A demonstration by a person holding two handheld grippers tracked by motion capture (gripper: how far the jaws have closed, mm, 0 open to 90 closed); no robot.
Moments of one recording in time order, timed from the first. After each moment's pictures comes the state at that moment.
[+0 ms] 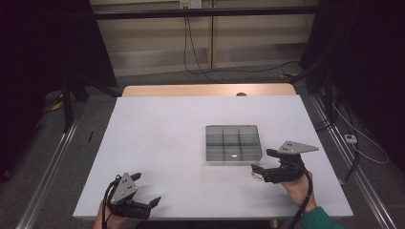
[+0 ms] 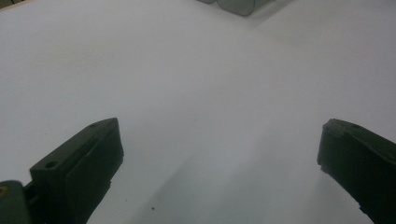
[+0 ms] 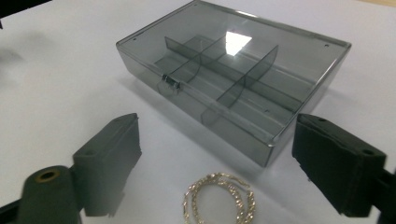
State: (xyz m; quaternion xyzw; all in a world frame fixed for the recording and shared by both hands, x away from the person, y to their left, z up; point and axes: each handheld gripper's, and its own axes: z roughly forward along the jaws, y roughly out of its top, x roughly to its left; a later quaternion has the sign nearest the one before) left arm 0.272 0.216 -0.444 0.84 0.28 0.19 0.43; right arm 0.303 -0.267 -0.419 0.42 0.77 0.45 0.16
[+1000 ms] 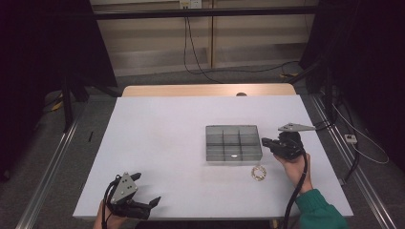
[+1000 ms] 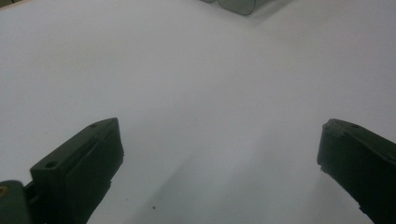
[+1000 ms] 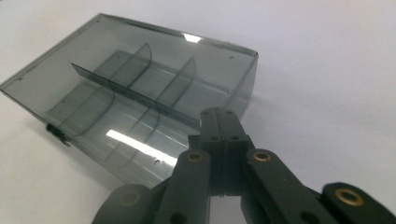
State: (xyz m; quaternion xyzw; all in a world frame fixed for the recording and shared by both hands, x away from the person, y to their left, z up) left arm 0.272 0.217 -0.444 0.84 0.28 0.18 0.43; right arm 0.359 -0.283 -0.421 0.51 0.74 0.40 0.18
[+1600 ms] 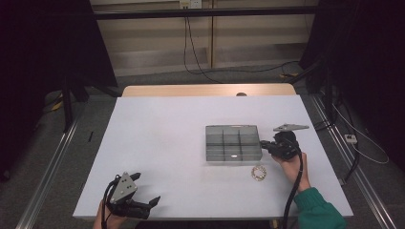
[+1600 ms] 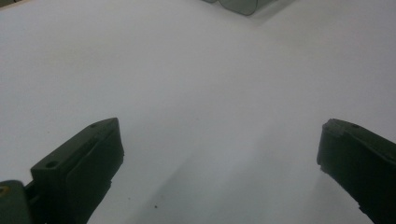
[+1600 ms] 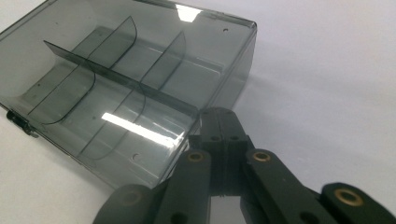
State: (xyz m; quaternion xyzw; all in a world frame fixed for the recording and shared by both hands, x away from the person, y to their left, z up) left arm 0.272 0.217 -0.444 0.83 0.29 0.18 0.43; right arm 0.368 -0.280 -0.433 0.52 0.75 0.37 0.16
